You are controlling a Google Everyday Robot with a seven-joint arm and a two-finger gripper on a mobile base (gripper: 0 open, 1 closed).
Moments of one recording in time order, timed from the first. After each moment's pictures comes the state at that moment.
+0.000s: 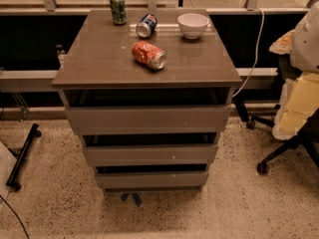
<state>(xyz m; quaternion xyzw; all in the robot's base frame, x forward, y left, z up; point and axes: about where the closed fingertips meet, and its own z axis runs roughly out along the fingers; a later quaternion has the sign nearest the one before) 0.438 -0.217 0.976 -0.60 0.78 -0.03 0.16</state>
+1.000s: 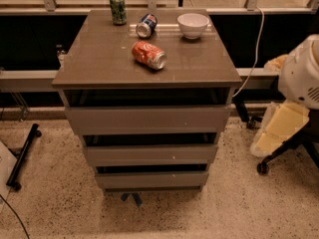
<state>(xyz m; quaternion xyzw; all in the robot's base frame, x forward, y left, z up) 0.433 -0.203 0.943 -0.56 0.80 -0.02 0.22</state>
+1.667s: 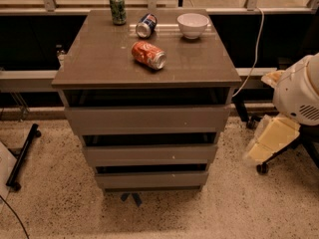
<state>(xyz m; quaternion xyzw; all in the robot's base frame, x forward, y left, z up) 0.429 -0.198 0.915 -0.54 0.81 0.00 0.24</state>
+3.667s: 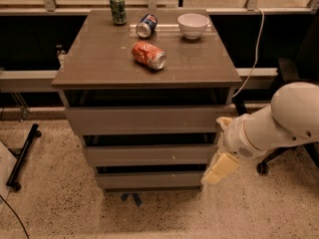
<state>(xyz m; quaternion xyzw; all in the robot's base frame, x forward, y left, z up) 0.471 -0.149 0.749 -0.55 0.79 0.10 0.26</state>
